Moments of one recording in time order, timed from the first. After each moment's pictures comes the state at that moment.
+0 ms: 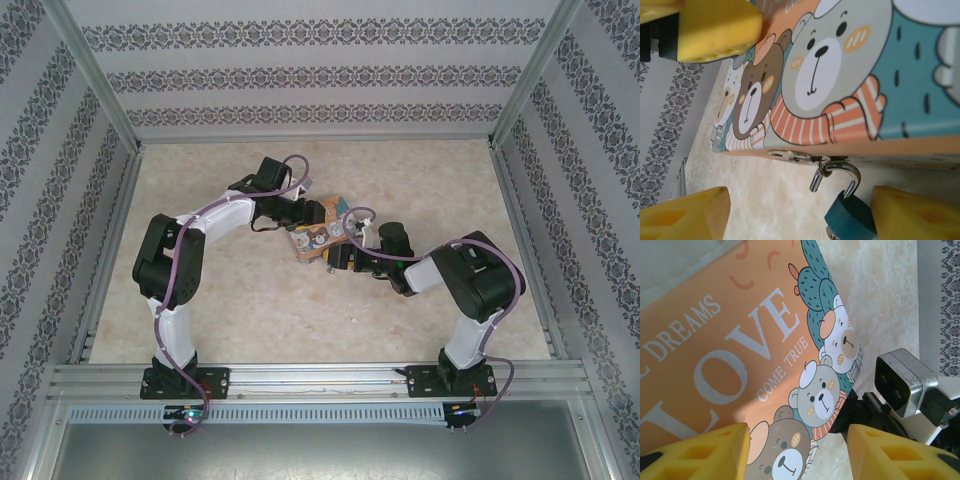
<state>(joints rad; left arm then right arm) -0.40 1.95 1.41 -0.42 0.66 -0.49 0.43 1.80 0.53 0.77 -0.69 0.68</state>
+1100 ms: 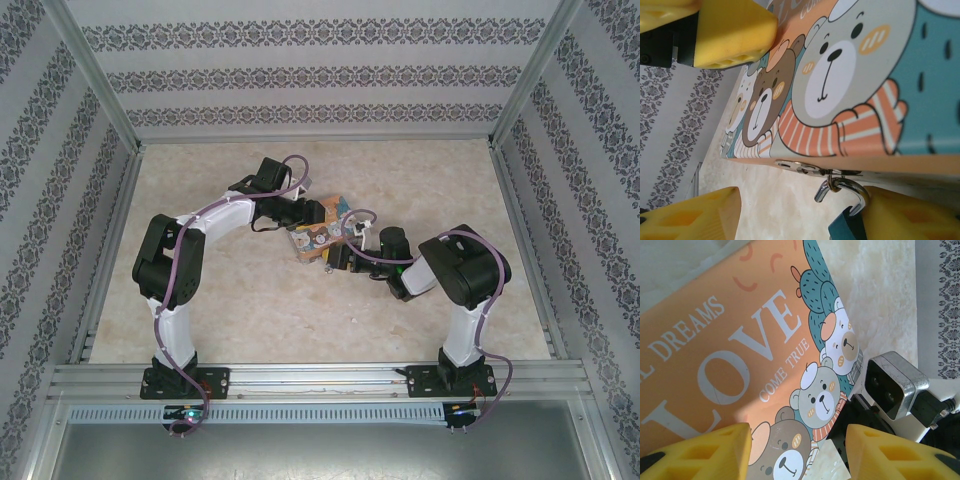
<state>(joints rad) -0.40 1.95 1.40 -0.40 0.66 -0.51 0.43 1.91 0.51 1.02 -0.72 0.76</state>
